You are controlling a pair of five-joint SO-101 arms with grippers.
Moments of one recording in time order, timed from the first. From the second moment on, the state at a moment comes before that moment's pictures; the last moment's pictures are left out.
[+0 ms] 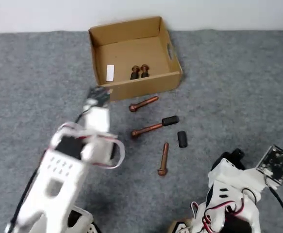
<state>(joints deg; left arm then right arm) 19.5 -36.3 40.5 79.7 17.9 18.9 -103.4 64.9 84.9 -16.9</state>
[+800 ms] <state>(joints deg) 39.3 23.7 -6.3 93.1 28.5 18.9 -103.7 64.9 84.9 -16.9</state>
